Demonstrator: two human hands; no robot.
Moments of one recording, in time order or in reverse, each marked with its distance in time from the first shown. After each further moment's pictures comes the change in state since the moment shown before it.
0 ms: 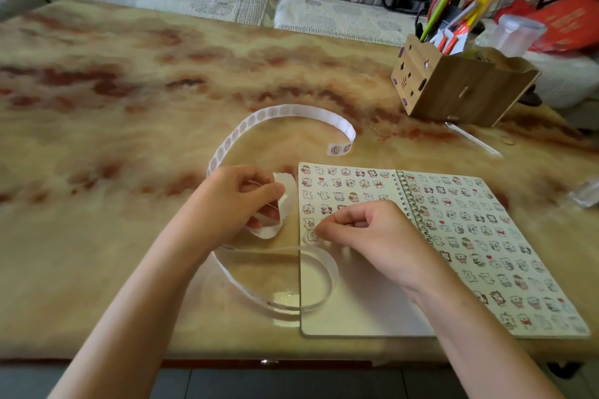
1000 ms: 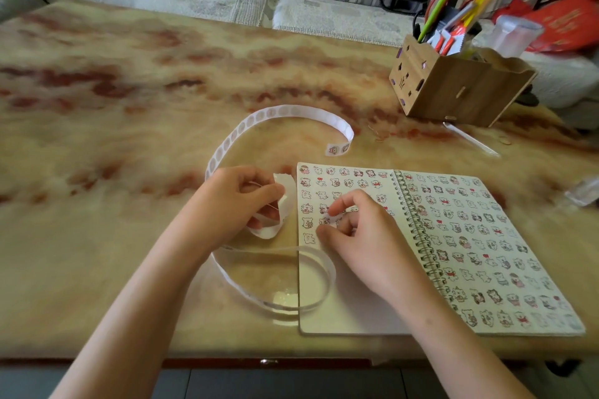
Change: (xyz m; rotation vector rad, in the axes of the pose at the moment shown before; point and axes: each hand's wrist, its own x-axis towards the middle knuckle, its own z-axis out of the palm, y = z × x) left_hand 0.000 -0.001 0.001 0.005 -0.012 -0.003; right_hand 0.005 0.013 0.014 -0.308 0.199 -0.092
